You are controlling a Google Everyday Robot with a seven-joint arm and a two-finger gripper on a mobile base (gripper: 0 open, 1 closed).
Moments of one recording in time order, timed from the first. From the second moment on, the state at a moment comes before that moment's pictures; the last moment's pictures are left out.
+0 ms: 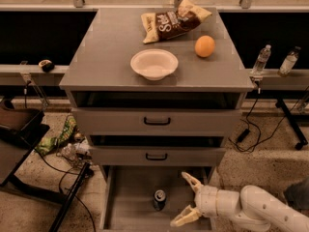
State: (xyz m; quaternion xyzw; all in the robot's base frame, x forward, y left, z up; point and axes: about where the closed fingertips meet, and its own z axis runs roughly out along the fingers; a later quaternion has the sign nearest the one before) arm 0.437 -0.092 0.472 -0.48 0.67 0.32 0.46
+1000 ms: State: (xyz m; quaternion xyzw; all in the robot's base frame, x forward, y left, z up) arm 0.462 -0.093 0.433 -0.48 0.67 0.30 0.47
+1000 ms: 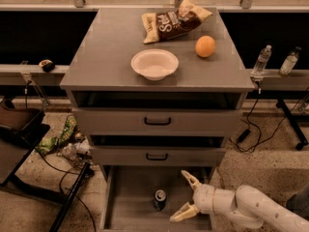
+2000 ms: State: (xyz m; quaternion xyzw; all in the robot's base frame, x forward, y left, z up) arm 0.511 -0.113 0.347 -0.51 0.66 0.27 0.48
